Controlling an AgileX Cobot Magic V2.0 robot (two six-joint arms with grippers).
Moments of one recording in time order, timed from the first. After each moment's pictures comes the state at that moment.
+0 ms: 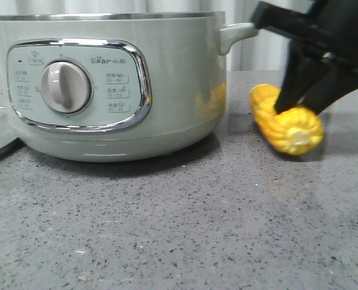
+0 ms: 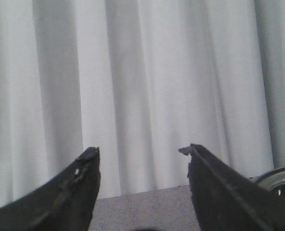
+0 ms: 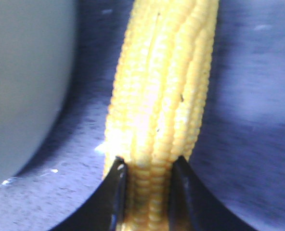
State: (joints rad) left arm -0.08 0.63 -0.40 0.06 -0.40 0.06; right arm 0.20 1.46 -1.08 0.34 0.81 -0.03
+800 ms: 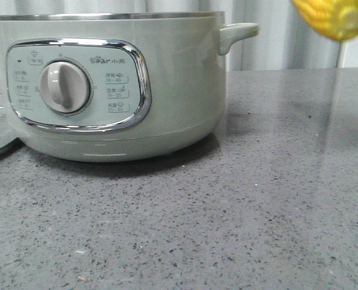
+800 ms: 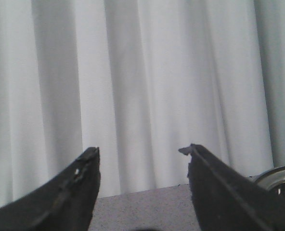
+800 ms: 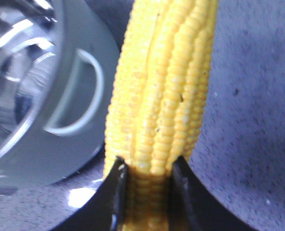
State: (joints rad) left arm -0.08 0.63 -0.40 0.06 -0.40 0.06; right arm 0.17 1.21 -1.20 0.31 0.90 -0.03
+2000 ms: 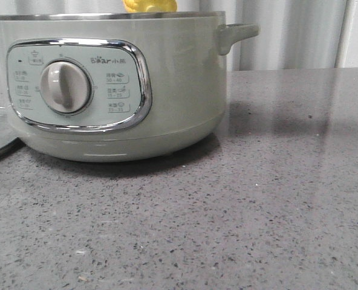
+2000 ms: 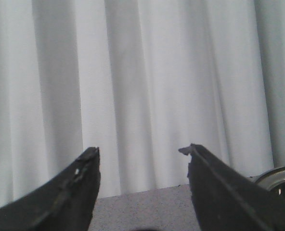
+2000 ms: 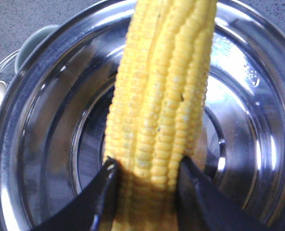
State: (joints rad) left arm -0.08 0.63 -0.40 0.06 -0.40 0.06; right arm 0.50 1.62 -1.57 0.32 0.78 -0.05
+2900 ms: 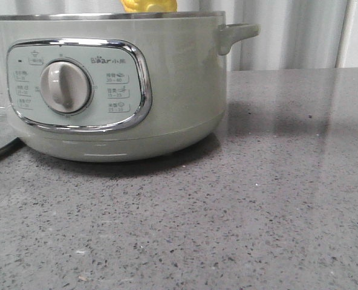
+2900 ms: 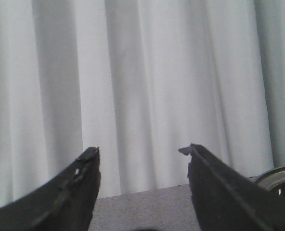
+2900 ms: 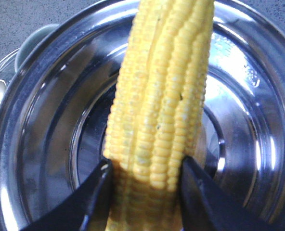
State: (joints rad) left arm -0.08 0.63 -0.40 0.06 -0.40 0.06; right arm 0.50 1.62 -1.57 0.32 0.78 -0.06
